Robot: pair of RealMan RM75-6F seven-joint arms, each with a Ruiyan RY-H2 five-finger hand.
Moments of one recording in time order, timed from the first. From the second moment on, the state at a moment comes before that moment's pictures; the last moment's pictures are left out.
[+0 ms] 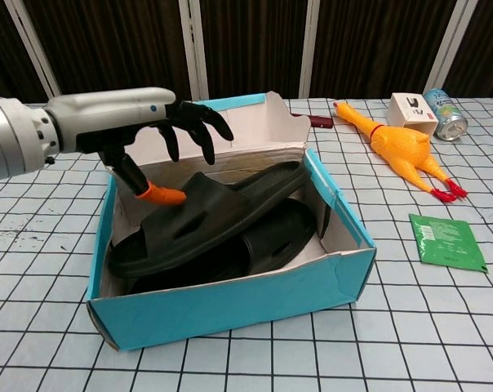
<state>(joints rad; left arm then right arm) -0.80 -1.40 -0.12 -1.70 1.37 0.90 0.11 0.12 -1.06 0.09 -1.64 -1.21 1.25 -0.03</state>
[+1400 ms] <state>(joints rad) -0.85 -1.52 -0.07 -1.62 1.26 0.85 0.33 0.11 -1.05 0.09 -1.64 -1.22 1.25 -0.02</state>
